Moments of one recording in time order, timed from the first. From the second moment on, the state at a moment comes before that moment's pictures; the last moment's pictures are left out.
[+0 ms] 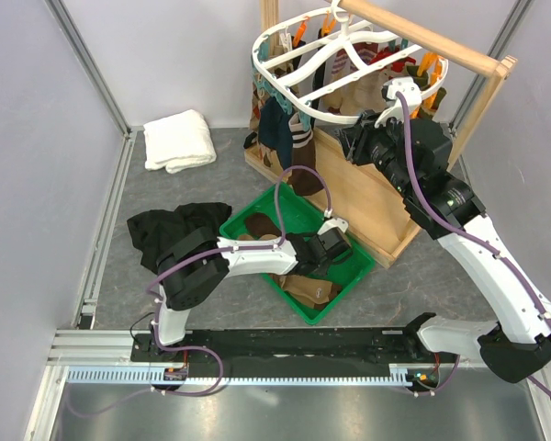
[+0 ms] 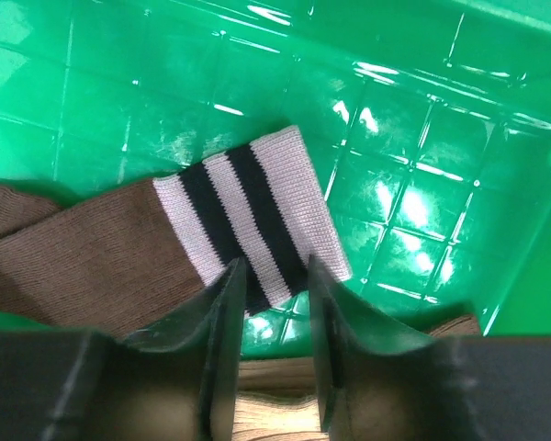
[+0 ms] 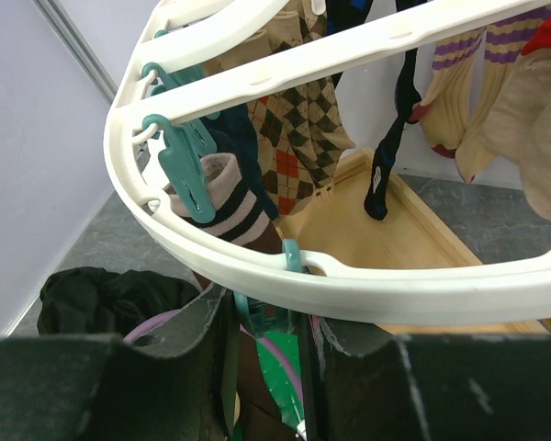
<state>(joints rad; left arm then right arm) -1.13 1.96 1.29 -0.35 -0.35 -0.50 0.58 1.20 1.51 -0.38 0.16 0.26</state>
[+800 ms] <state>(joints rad) -1.07 1.43 1.10 -0.25 -0.37 -0.55 0.58 1.20 1.50 -0.37 0.16 0.26</state>
